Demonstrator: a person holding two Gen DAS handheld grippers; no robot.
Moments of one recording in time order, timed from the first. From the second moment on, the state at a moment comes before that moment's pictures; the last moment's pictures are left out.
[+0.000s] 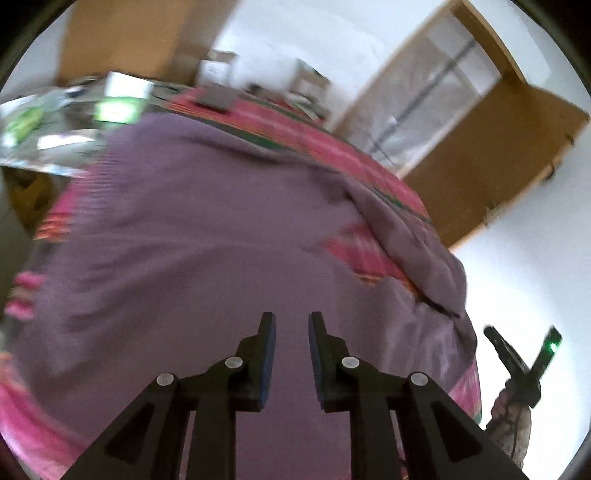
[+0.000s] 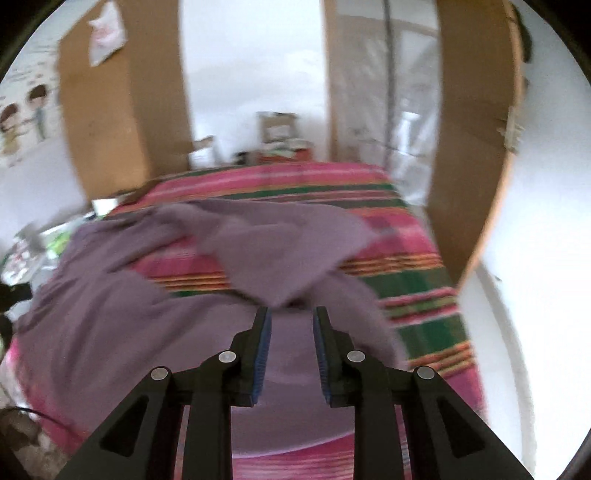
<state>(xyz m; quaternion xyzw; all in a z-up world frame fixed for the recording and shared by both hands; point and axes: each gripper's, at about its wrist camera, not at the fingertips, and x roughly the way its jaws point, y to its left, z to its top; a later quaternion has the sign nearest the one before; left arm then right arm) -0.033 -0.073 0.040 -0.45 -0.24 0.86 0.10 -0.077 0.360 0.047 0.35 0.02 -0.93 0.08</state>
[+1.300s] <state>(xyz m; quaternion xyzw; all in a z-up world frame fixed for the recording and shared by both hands) -0.122 0.048 -0.003 -0.53 -0.19 0.81 0.18 -0.125 0.420 0.045 0.34 0.04 -0.94 0.04</state>
